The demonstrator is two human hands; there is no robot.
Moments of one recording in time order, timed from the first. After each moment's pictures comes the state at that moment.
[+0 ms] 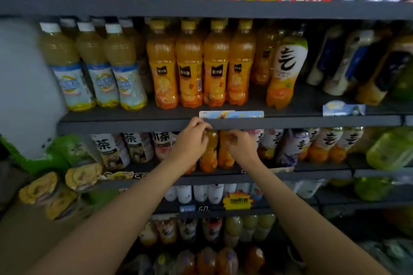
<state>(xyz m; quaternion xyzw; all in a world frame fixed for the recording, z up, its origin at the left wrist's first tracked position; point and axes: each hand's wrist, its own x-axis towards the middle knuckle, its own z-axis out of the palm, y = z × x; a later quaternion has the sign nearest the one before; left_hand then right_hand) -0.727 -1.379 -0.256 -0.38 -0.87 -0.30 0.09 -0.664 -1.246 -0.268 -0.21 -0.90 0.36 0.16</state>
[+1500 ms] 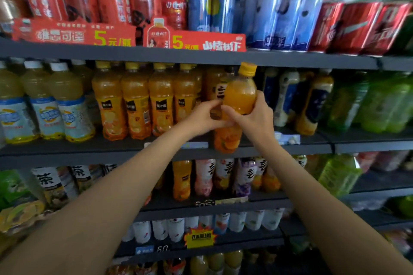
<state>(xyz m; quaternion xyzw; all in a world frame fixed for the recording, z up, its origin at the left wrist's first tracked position) -0.695 -1.236 -0.132 -0.45 -0.75 -0.48 -0.07 -0.605 -1.125 -0.138 -0.16 -0.83 0.36 0.41</state>
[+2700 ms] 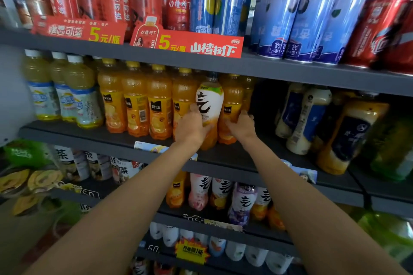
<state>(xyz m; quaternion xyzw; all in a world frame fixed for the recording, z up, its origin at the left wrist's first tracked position) -0.711 -1.170 -0.155 -0.10 -0.92 -0.33 0.16 -0.717 -1.034 -0.163 -0.14 -0.88 0.43 0.15</state>
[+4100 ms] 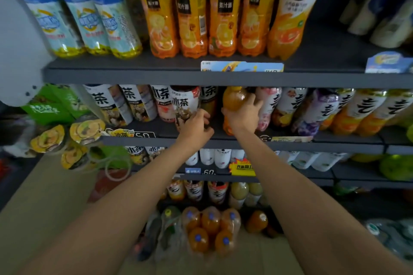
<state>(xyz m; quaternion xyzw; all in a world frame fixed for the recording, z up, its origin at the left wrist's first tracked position) -0.717 -1.370 -0.342 -0.21 -0.91 -0.34 -0.08 -0.704 -1.240 -0.340 -0.34 -0.84 0.38 0.17</state>
